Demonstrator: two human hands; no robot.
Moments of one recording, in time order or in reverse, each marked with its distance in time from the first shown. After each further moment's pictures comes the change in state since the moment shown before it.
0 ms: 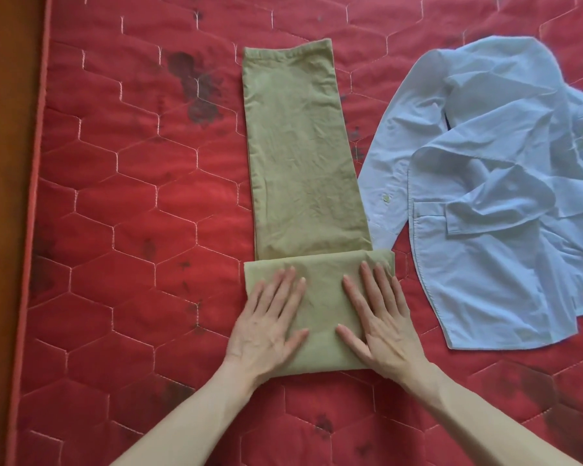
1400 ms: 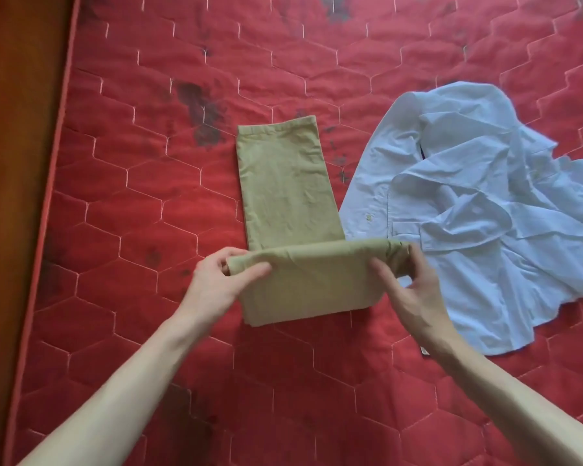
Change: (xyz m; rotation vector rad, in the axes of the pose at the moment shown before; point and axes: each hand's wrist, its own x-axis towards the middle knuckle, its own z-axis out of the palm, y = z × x) left_hand 0.044 -0.040 -0.151 -1.258 0.031 -0.730; right_hand 0.059 0.008 -0.134 0.875 0.253 0.467
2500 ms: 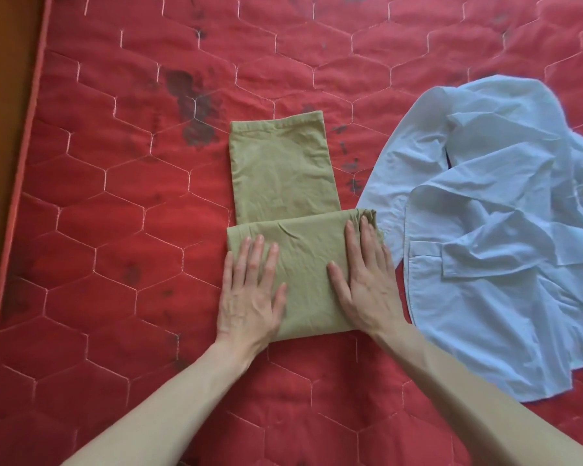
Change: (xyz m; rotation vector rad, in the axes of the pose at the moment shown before) left_hand 0.072 -0.081 0.073 1.130 0.217 0.528; right_hand 0.069 0.059 0.086 -0.718 -0.152 -0.254
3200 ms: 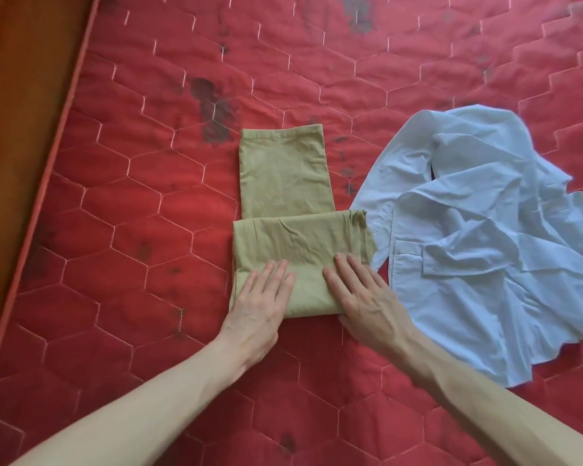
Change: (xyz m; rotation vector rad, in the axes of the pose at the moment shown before) left_hand -0.042 0.032 -0.055 0.067 -0.247 0.197; right_hand -0.046 -0.007 -0.061 -0.378 -0.203 -0.471
